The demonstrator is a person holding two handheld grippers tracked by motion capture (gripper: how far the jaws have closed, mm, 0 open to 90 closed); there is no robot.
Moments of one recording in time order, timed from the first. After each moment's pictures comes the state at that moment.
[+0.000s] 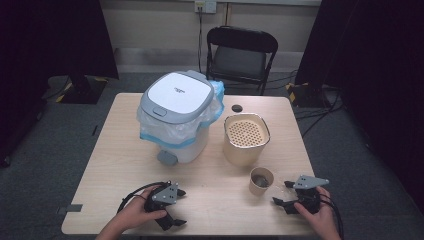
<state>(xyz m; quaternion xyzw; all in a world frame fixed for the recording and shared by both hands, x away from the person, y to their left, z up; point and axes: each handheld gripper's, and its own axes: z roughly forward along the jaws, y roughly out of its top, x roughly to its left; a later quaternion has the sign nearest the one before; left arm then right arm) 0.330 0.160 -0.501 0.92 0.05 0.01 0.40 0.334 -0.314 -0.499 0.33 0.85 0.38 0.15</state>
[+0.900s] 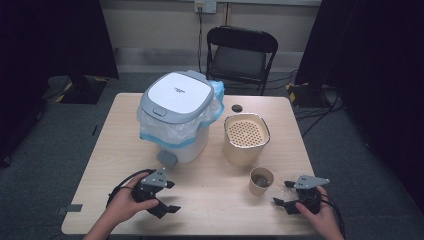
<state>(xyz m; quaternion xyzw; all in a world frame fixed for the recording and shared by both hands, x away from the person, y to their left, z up) 0.333 0.183 -0.448 0.90 0.18 0.01 0.39 0.336 -0.317 -0.499 0.32 0.86 0.38 0.14</state>
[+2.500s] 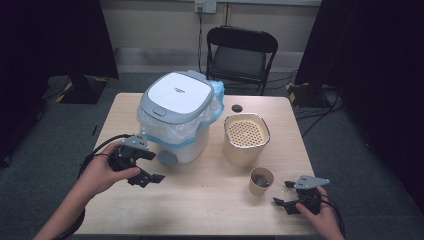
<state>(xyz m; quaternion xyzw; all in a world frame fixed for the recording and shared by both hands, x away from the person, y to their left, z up) 0.362 0.215 -0.338 0.90 0.24 0.05 0.36 0.335 -0.317 -0.499 0.32 0.86 0.38 0.14</state>
